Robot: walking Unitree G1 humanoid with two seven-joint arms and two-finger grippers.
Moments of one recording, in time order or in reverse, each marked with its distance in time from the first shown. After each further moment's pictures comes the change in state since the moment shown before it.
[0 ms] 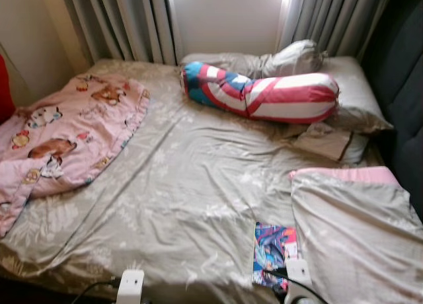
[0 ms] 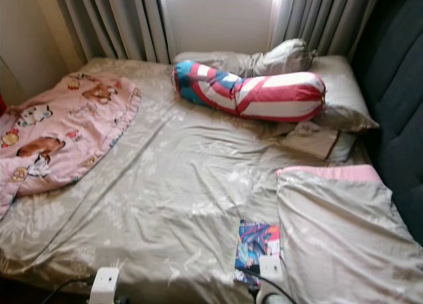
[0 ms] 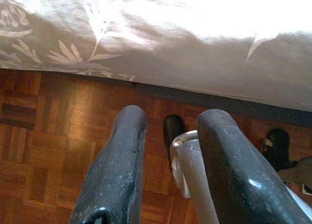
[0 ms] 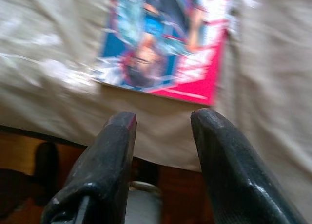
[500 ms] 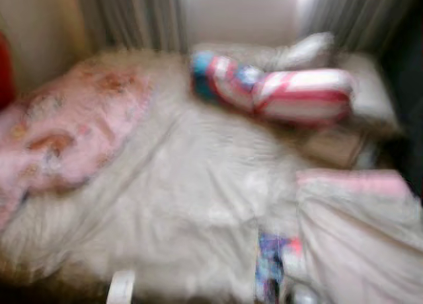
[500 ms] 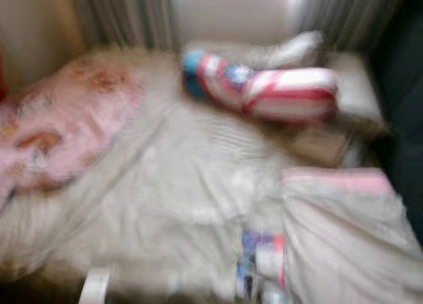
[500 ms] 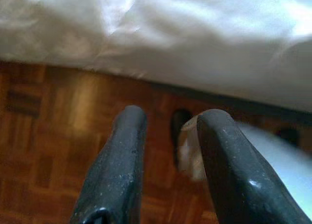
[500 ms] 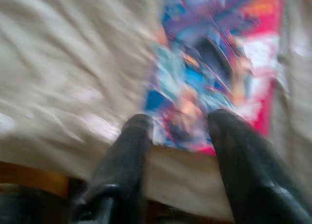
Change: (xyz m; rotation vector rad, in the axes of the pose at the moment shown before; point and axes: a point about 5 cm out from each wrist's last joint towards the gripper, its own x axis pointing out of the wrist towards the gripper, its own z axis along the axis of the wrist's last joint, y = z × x) left arm 0.000 -0.002 -0.004 -0.001 0.017 -0.001; right arm 0.003 0.021 0.020 0.027 -0.070 0.025
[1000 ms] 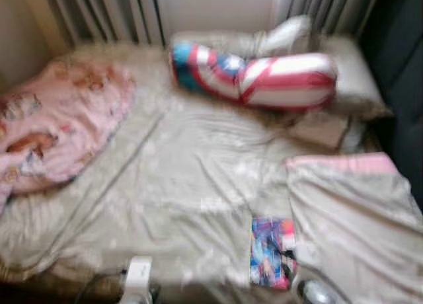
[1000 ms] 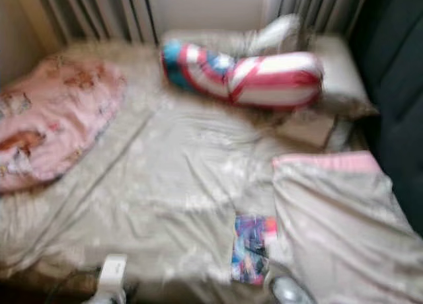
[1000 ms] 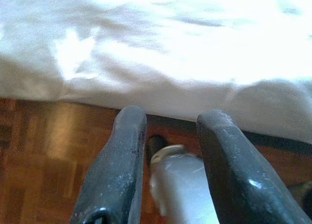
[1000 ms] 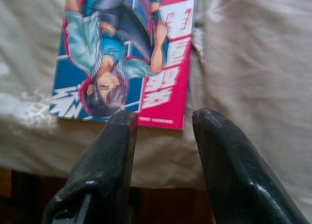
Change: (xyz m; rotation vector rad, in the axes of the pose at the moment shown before) left arm 0.003 -0.009 0.027 -0.004 -0.091 -0.020; right arm -0.003 -0.025 -0.007 0.054 0.015 -0.058
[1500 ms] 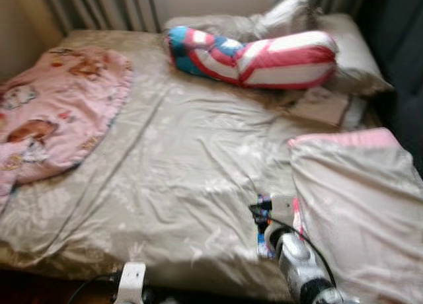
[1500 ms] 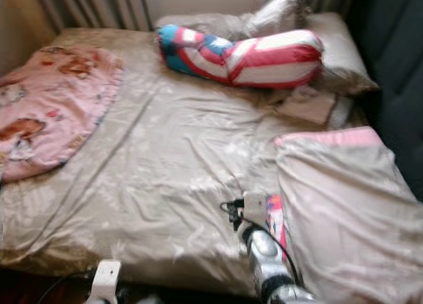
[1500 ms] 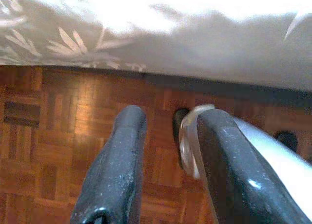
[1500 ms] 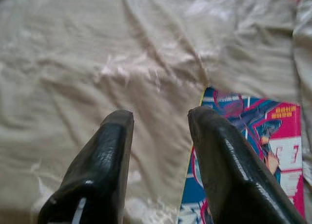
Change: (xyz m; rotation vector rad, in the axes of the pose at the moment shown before) left arm -0.002 0.010 -0.008 0.023 0.022 0.020; right arm 0.000 0.067 0.096 -0.075 -0.361 0.244
